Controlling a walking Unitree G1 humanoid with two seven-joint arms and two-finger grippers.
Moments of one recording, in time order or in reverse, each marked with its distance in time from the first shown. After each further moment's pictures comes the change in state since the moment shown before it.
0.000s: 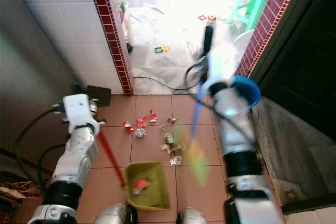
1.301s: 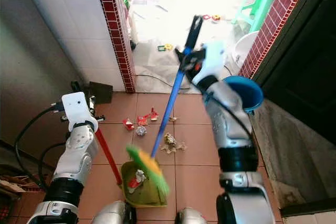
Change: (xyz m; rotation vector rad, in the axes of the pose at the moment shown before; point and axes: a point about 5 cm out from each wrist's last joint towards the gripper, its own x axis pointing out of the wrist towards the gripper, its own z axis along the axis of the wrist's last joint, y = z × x) left arm 0.003 -0.005 0.003 -0.033 -0.031 -0.039; right arm 0.010 0.013 0.040 0.226 -0.081 0.176
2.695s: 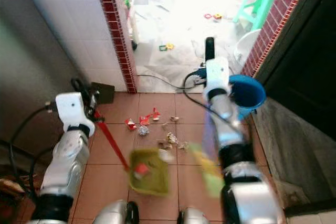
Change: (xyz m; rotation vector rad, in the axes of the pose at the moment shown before) left arm -0.022 0.009 0.011 -0.043 -0.093 -0.220; right arm -0.014 -0.039 -0.061 -0.321 0.084 -0.396
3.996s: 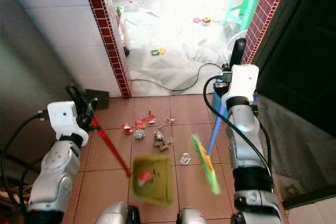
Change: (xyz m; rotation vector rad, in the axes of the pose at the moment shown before) left arm -0.017 0.013 0.000 -0.010 -0.001 -0.041; right arm -0.028 -0.036 0.013 0.009 -0.055 -0.084
